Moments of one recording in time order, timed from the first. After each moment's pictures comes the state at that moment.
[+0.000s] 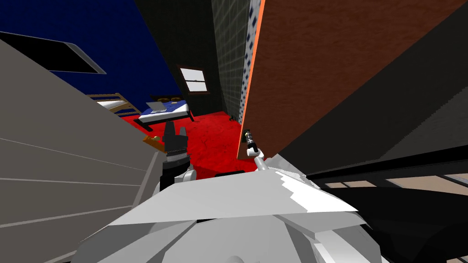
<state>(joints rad) -0.21 -0.03 -0.14 -1.04 0.01 -0.33 -0.01</state>
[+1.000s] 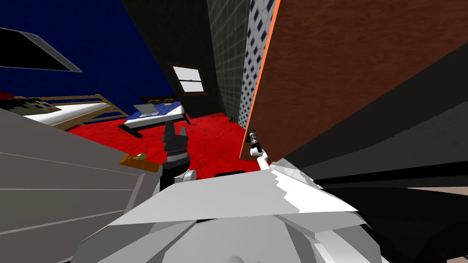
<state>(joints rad) -0.20 -0.05 -0.24 -1.05 0.00 -0.32 0.01</state>
